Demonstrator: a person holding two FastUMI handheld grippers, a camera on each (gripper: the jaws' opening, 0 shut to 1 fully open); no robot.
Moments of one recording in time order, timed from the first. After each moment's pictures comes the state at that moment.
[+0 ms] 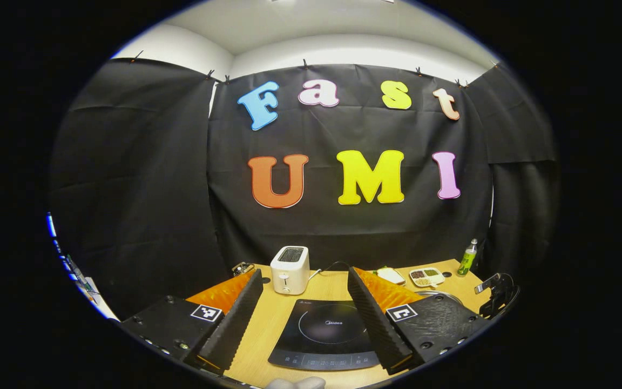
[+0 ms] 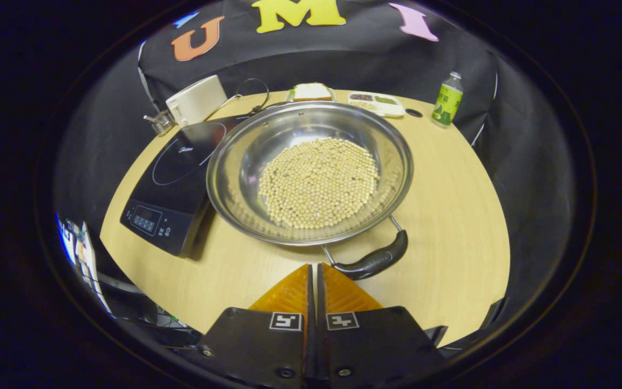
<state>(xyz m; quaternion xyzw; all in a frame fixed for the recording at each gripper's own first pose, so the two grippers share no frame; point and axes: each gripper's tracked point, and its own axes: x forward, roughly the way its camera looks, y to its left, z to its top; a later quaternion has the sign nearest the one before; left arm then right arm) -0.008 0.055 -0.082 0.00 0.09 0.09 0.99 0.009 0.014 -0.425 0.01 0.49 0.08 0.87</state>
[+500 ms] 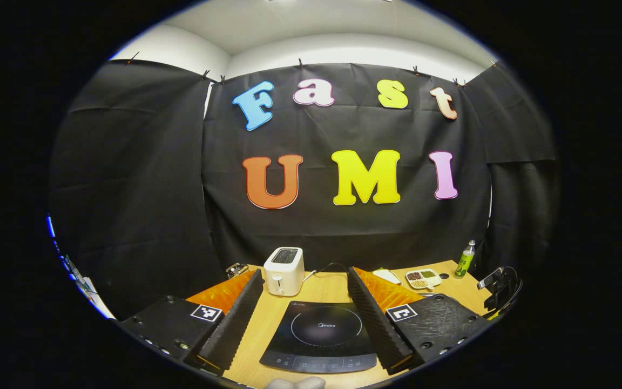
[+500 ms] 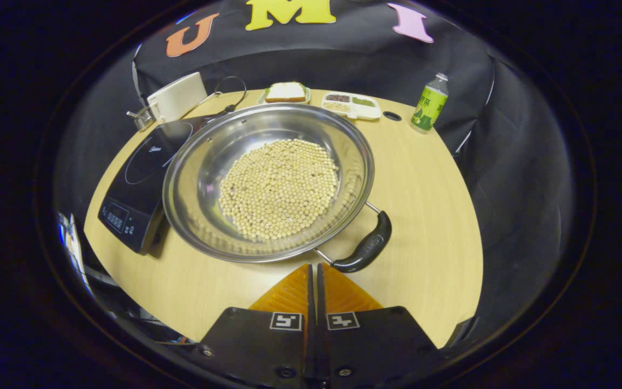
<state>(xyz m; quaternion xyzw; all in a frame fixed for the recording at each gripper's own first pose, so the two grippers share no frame) 0.004 0.040 -0.082 0.01 0.09 0.09 0.99 0.036 -0.047 -0.427 -0.03 0.50 0.05 0.87</state>
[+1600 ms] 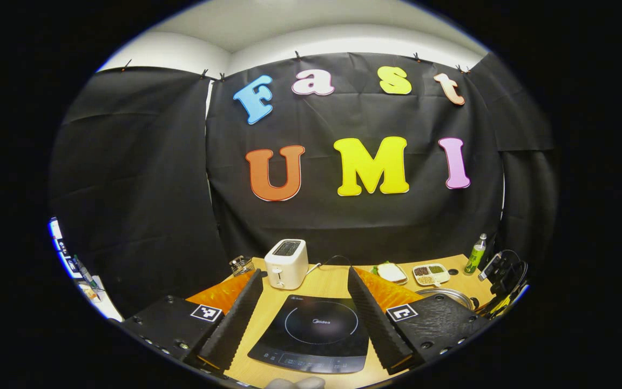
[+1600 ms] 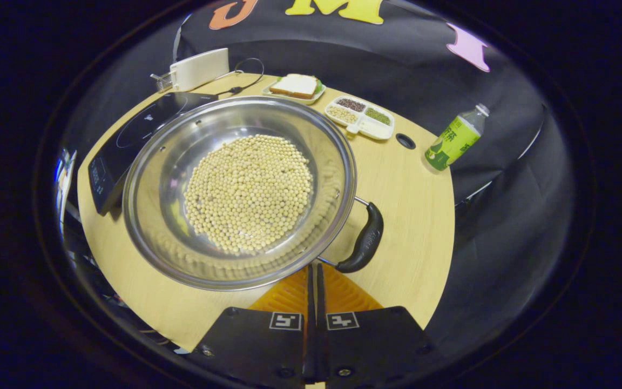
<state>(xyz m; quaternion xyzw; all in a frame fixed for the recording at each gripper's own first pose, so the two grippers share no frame) 0.024 -0.003 -0.098 0.02 0.12 0.13 0.98 0.116 -0.133 -0.437 -0.16 0.49 0.15 0.84</state>
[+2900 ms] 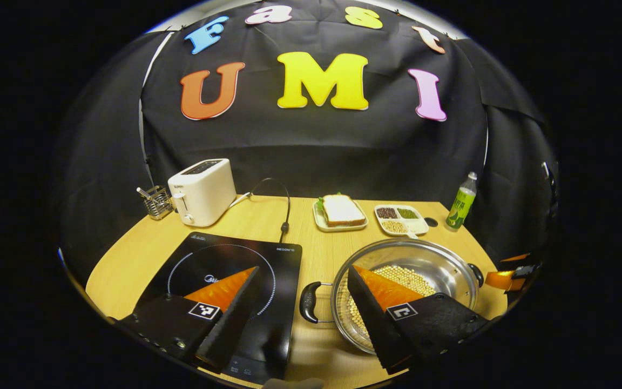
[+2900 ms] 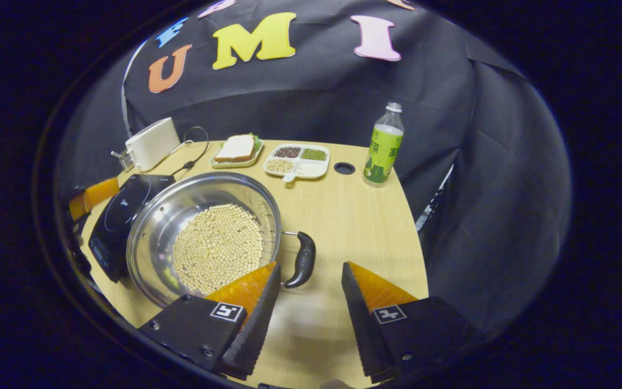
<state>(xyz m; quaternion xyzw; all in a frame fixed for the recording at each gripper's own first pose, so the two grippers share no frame) 0.124 -0.141 -0.336 -0.02 0.28 0.02 0.96 0.148 -0.169 -0.396 0.00 0.38 0.05 0.92</state>
